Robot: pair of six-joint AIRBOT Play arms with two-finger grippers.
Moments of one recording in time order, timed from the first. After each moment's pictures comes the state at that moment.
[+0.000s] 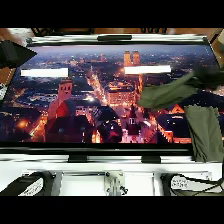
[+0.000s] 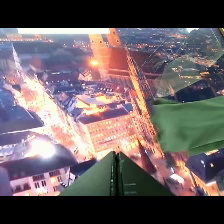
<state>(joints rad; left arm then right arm) 0.00 -1.05 1.64 0.97 -1.24 -1.46 -0.41 -1.47 1.66 -1.04 1.49 1.40</state>
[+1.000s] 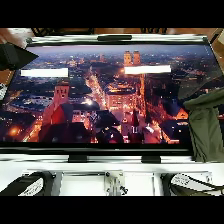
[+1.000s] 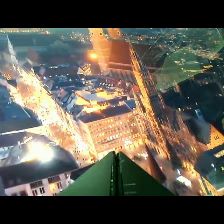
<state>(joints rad) 0.00 -1.05 1.64 0.97 -1.28 -1.46 -0.77 -1.38 1.70 -1.18 1.21 1.53</state>
